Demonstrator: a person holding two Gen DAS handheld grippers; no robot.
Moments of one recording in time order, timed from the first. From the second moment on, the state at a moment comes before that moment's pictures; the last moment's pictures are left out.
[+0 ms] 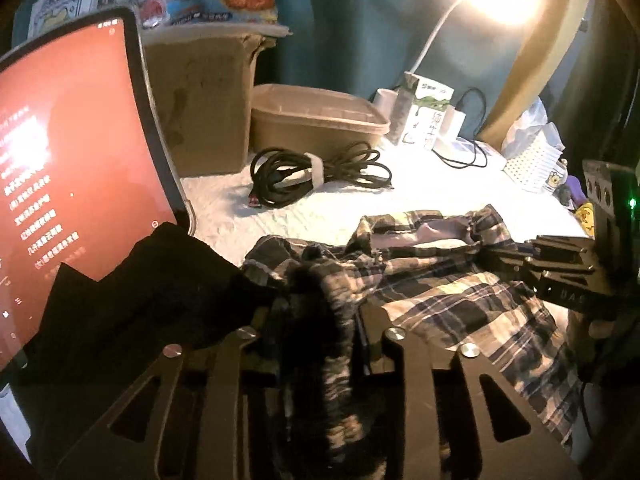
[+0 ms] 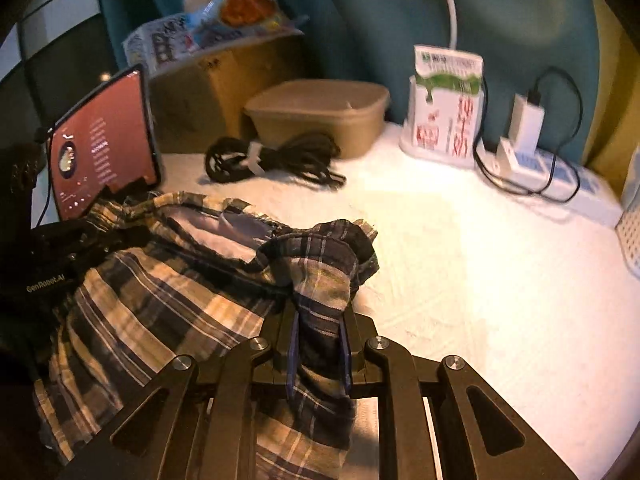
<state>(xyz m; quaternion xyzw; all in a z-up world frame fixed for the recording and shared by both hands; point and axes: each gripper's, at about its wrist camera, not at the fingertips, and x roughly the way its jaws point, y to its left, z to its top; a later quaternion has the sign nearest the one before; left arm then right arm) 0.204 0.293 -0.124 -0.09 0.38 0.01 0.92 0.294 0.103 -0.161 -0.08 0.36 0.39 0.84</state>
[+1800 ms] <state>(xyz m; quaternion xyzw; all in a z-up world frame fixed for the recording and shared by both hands) 0.057 0.130 -0.020 -0.03 0.25 -0.02 0.97 0.161 -0.103 -0.095 -0.01 0.27 0.25 0.93</state>
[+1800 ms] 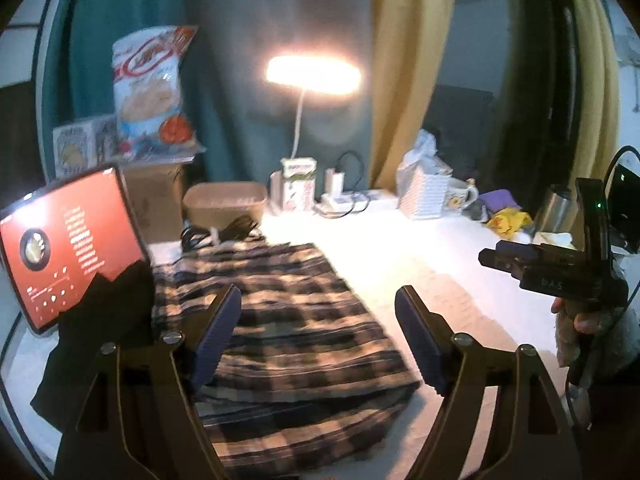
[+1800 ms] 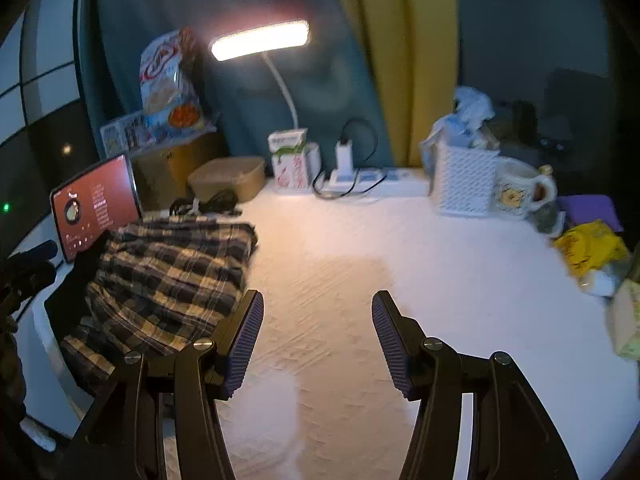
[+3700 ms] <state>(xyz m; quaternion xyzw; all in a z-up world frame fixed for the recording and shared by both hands) -0.035 0.106 0.034 -0.01 0.07 0.06 1.00 0.025 -0.159 -0.008 -0.04 0.11 0.18 0.98</state>
